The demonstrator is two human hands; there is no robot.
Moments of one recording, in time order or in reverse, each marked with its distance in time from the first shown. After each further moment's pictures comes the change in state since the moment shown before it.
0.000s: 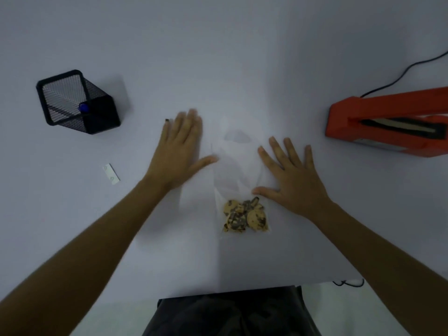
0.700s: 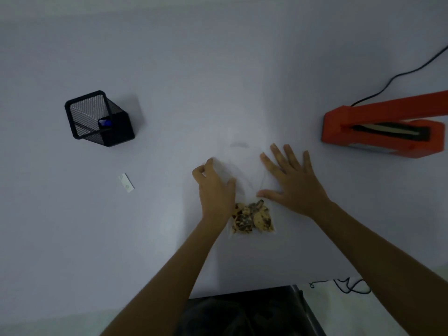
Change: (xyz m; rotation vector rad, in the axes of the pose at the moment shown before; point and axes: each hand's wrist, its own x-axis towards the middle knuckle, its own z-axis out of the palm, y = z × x) left_hand -0.037 0.102 -0.002 -0.924 0.129 -0.641; right_hand -0.002 -0.001 -0.002 0.022 -0.009 0.015
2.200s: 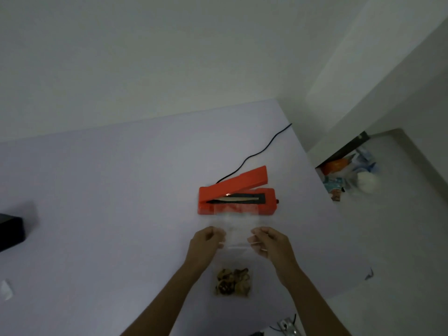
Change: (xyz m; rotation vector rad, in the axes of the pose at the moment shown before) left_hand -0.062 0.169 0.154 -0.271 -0.460 -0.062; right_hand -0.146 0.165 -0.064 1.745 0.369 0.811
